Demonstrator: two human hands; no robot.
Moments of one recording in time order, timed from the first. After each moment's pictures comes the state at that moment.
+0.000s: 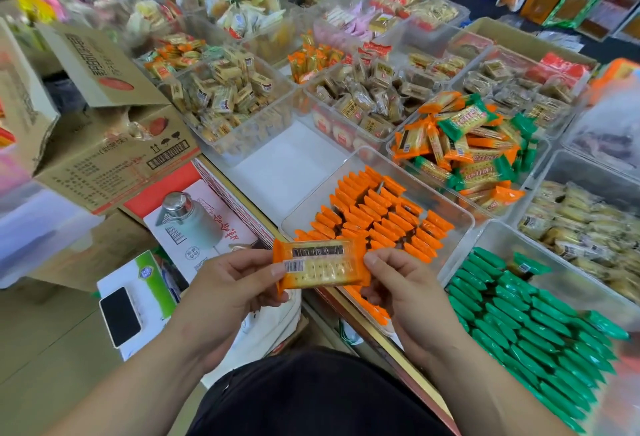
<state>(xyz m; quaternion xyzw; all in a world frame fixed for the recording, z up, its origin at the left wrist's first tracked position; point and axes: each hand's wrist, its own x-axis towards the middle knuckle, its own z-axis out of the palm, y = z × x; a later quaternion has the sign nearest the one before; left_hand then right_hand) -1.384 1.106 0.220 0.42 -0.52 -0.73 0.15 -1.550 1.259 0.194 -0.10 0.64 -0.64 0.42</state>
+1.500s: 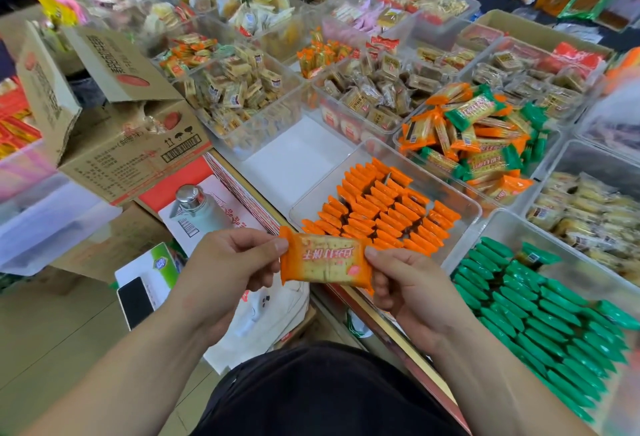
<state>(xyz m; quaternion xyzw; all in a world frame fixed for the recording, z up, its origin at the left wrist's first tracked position) -1.382 1.113 0.243 0.45 -0.59 -0.65 0.16 -1.546 1.270 0.201 -0.05 0.56 -0.64 0.53</state>
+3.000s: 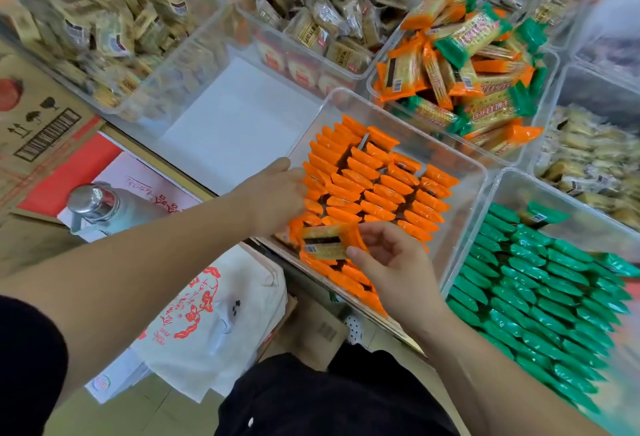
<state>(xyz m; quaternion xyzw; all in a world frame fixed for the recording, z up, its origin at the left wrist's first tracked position) -1.563 0.966 0.066 -0.20 -0.94 0.18 -0.19 -1.580 1.214 0.086 -0.11 0.78 -0.53 0.30</state>
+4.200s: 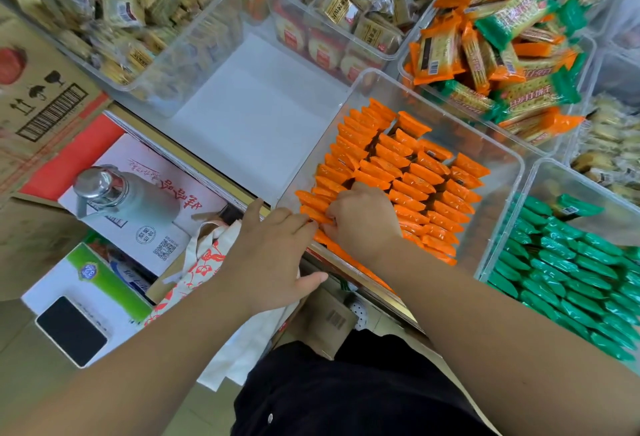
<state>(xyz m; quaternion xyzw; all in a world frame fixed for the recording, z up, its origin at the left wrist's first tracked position) -1.456 0.990 0.046 0.04 -0.99 -0.12 -0.10 -1.597 1.110 0.044 -0.47 0.87 0.02 0.15</state>
